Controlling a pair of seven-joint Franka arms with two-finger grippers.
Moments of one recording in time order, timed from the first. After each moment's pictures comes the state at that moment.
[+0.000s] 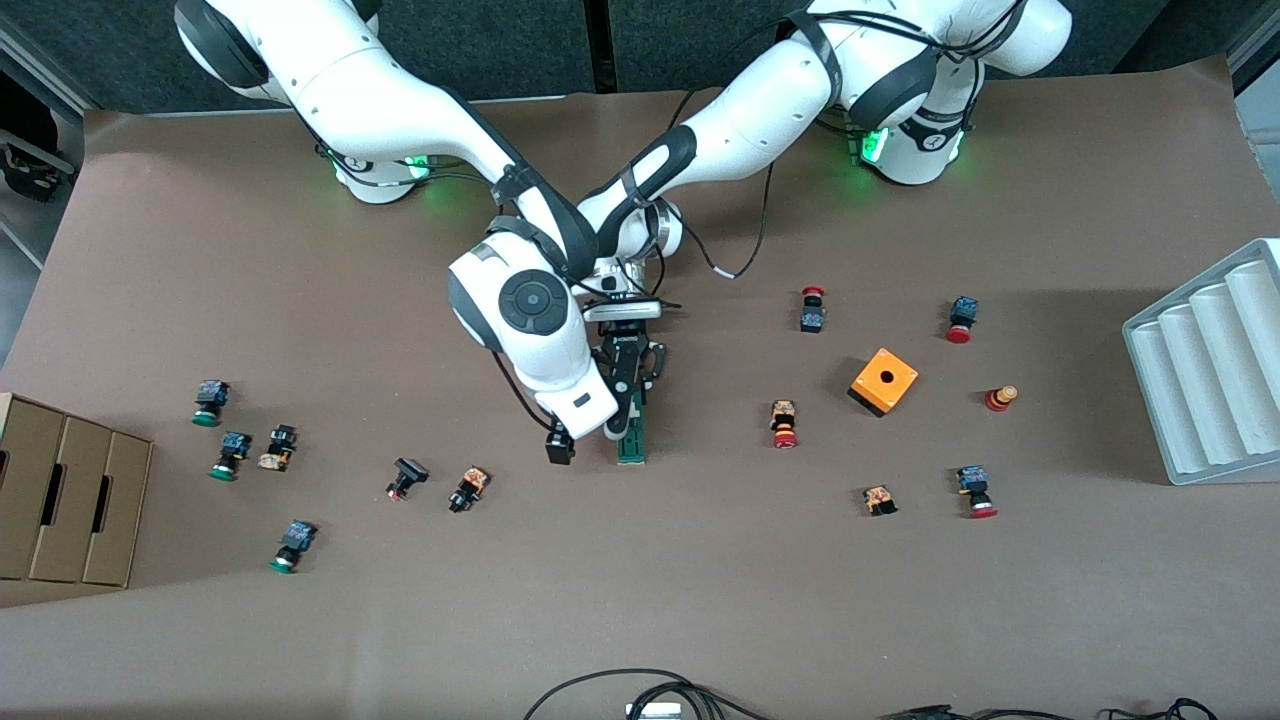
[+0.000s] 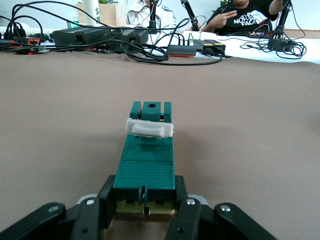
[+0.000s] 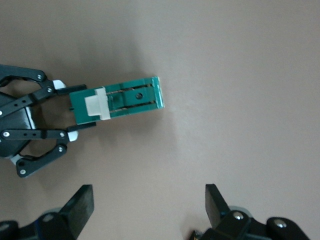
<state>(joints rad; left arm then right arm) -0.83 0.98 -0.33 -1.63 1.90 1.94 -2.52 0.57 0.61 0.08 -1.52 -0.13 2.18 -0.69</state>
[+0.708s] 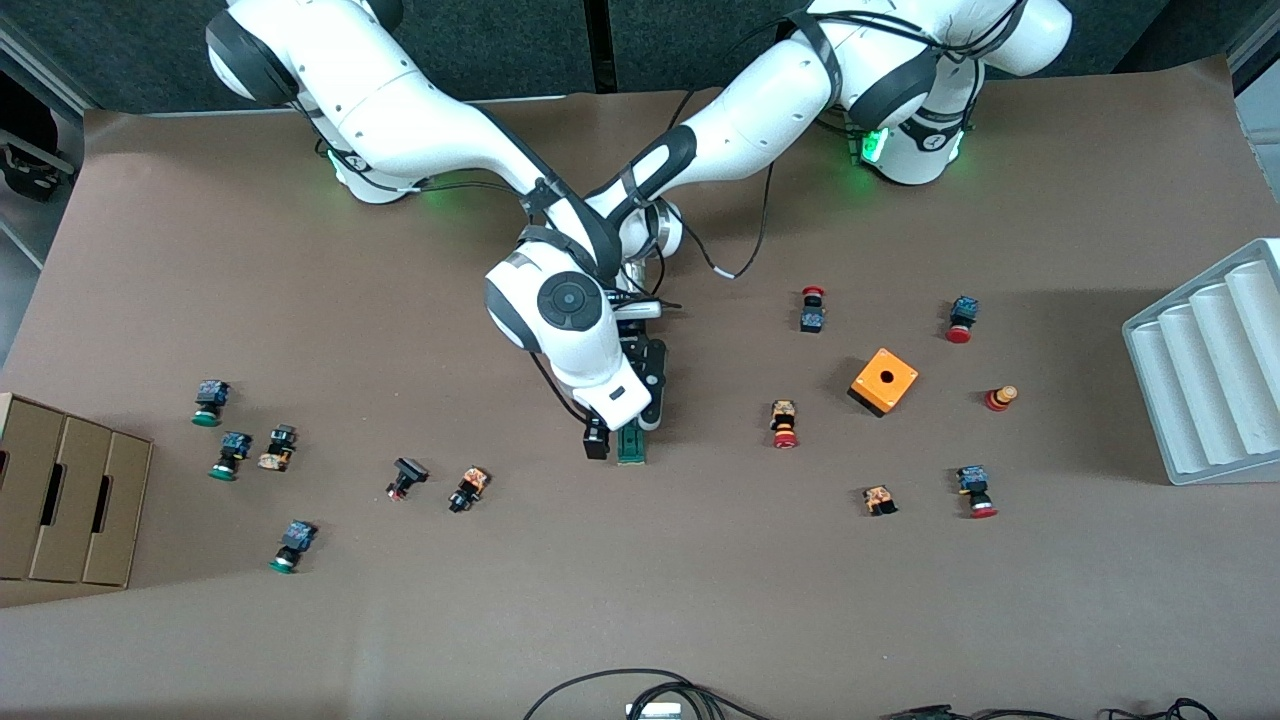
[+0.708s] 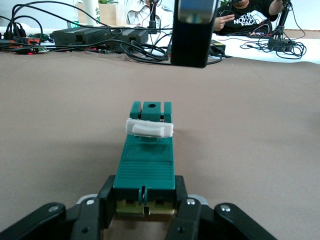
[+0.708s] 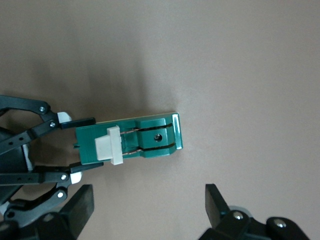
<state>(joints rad) -0.83 0.98 -0.33 -1.63 1.90 1.94 -2.52 0.61 0.68 0.08 -1.52 -0.13 2.29 -0.69</state>
